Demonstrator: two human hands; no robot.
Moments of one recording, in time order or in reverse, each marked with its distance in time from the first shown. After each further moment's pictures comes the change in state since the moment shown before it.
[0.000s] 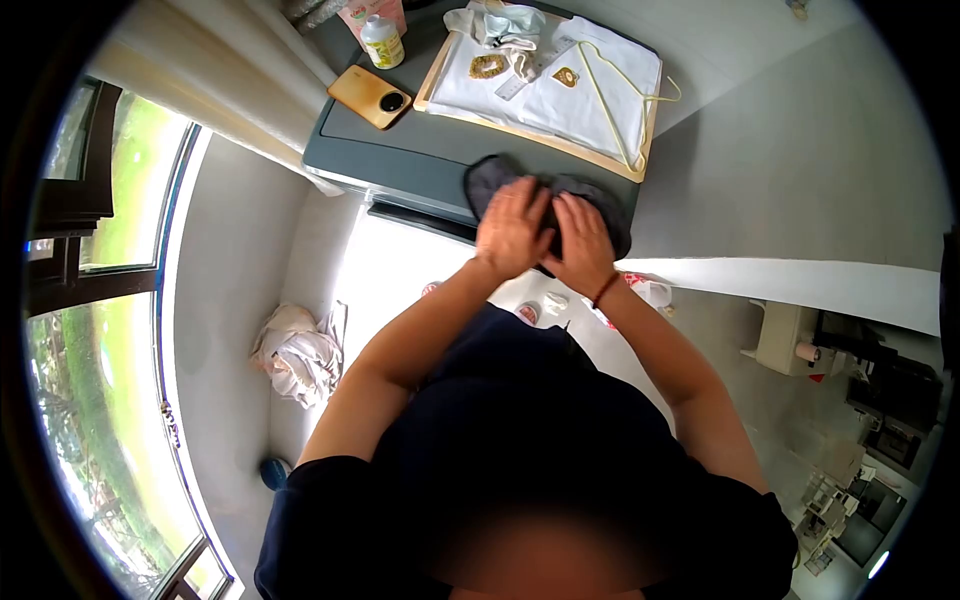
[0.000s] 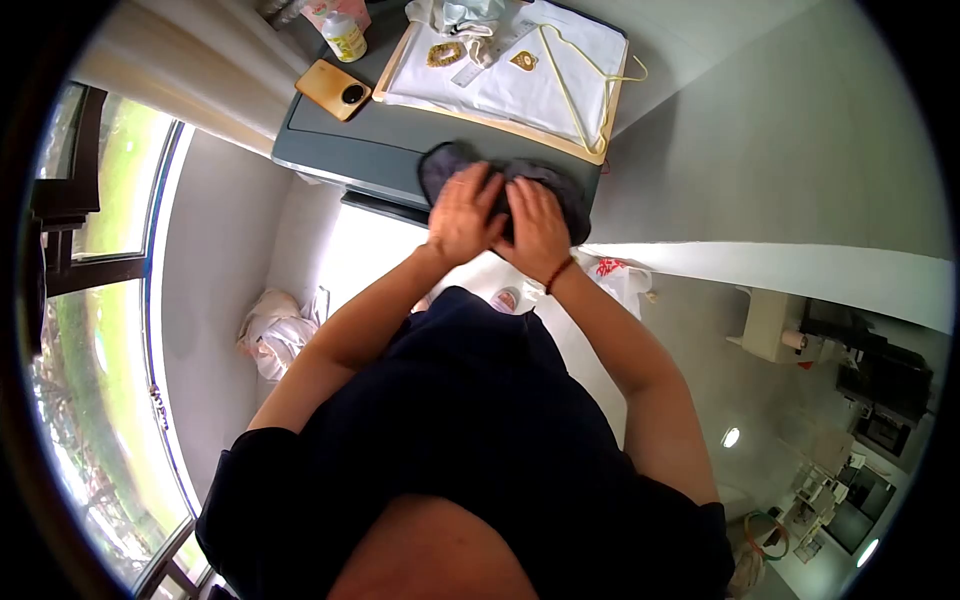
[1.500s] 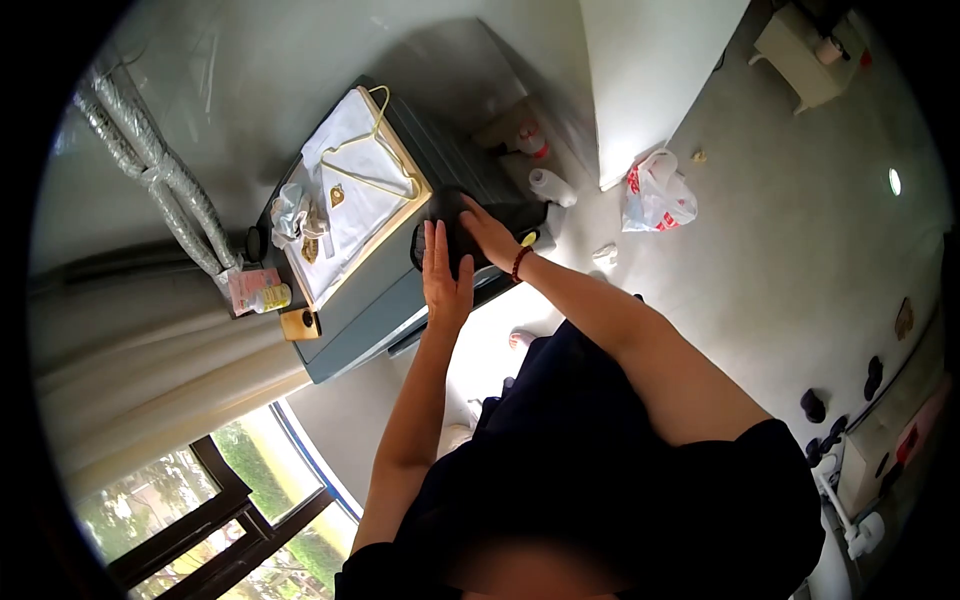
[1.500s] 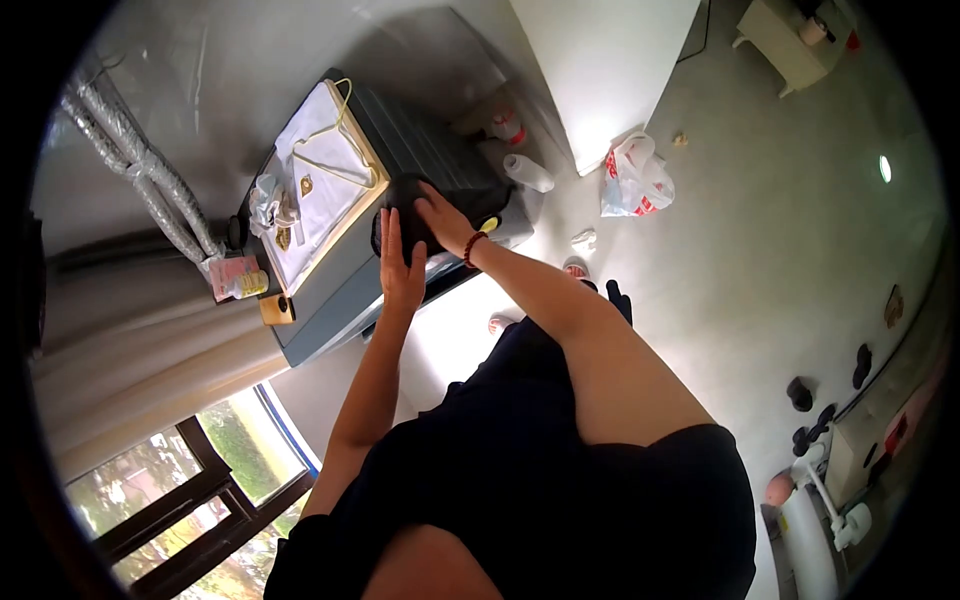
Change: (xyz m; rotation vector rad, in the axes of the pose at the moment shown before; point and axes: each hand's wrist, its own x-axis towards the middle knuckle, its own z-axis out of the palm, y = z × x) left_hand 0.053 0.104 0.057 -0.162 -0.257 0.207; right_hand -0.061 0.086 0.029 1.470 0.539 0.885
